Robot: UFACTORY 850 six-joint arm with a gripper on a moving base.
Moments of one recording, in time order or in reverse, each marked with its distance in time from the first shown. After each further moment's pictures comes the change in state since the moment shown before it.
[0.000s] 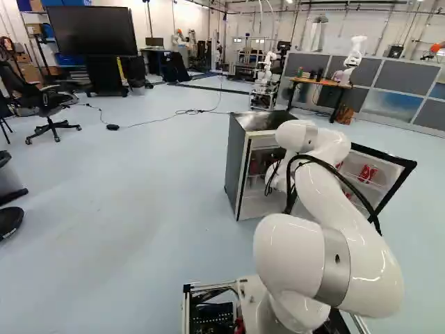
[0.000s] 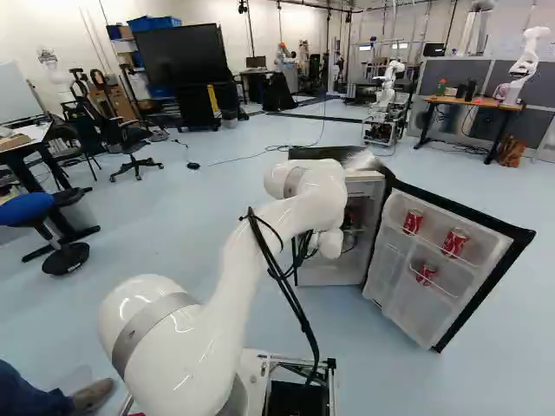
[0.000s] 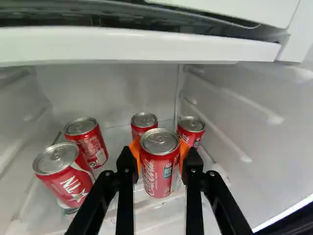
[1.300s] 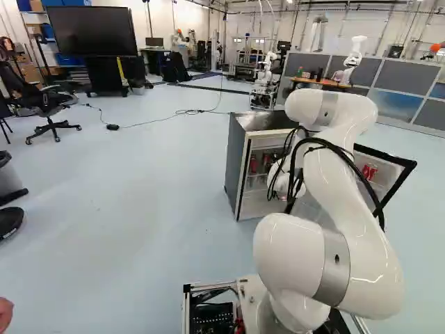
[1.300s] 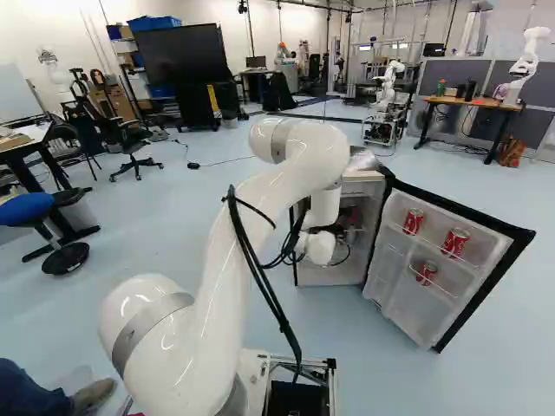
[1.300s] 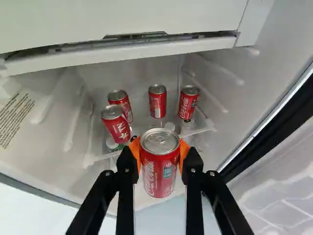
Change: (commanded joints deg) arm -1.1 18.8 30.3 0.0 0.0 0.0
